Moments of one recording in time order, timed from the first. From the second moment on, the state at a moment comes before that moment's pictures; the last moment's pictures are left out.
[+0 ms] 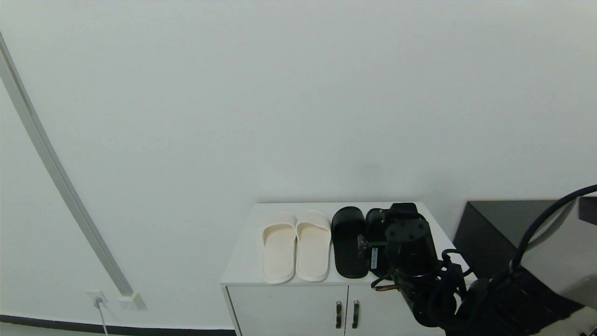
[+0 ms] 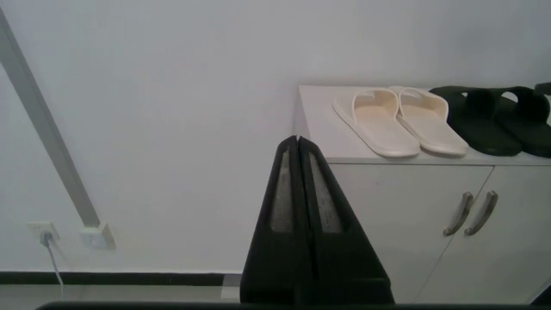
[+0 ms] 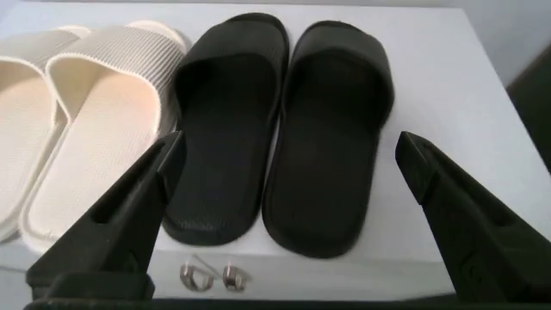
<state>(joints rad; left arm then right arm) 0.00 0.00 0.00 0.00 0.03 -0.02 0.77 2.04 -0.73 -0.91 -0.68 0.31</state>
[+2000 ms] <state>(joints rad) 0.00 0.00 0.00 0.00 0.04 -0.03 0.60 2.44 -1.16 -0.92 -0.54 0.19</state>
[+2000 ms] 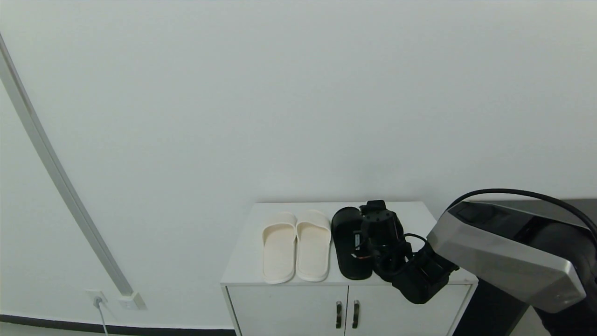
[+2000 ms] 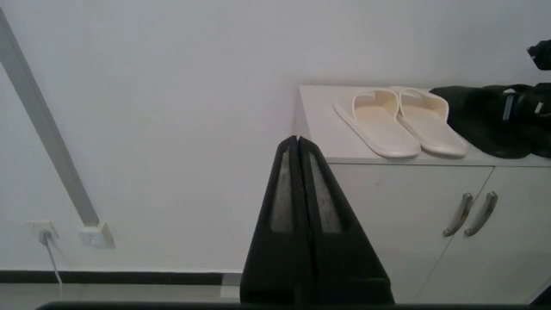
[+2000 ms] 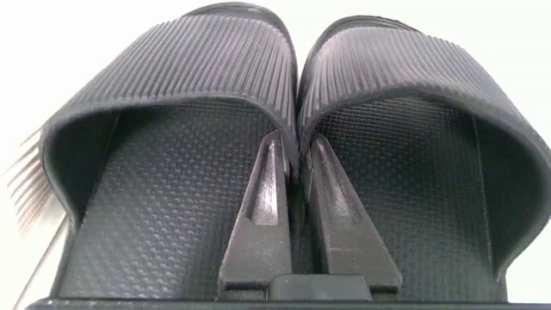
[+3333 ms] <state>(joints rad) 0.00 0.00 0.00 0.00 0.03 -0.03 0.67 1.72 -0.45 -0.96 -0.14 0.18</state>
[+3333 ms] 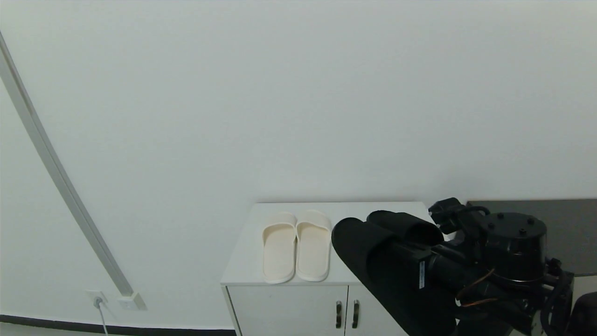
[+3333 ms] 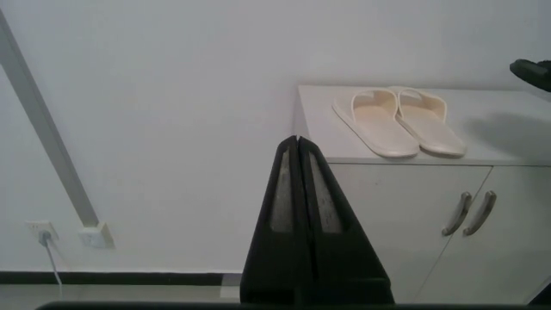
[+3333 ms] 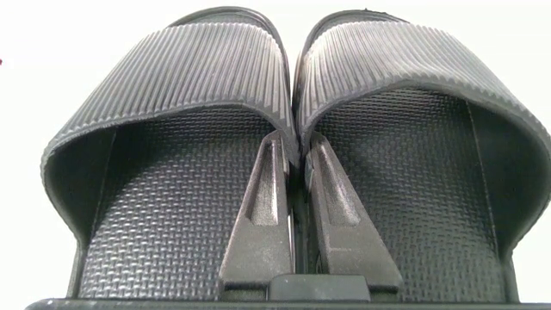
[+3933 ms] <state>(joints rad) 0.00 0.00 0.00 0.00 0.03 -0.03 0.71 1.70 -0.40 -0.96 -0.14 0.18</state>
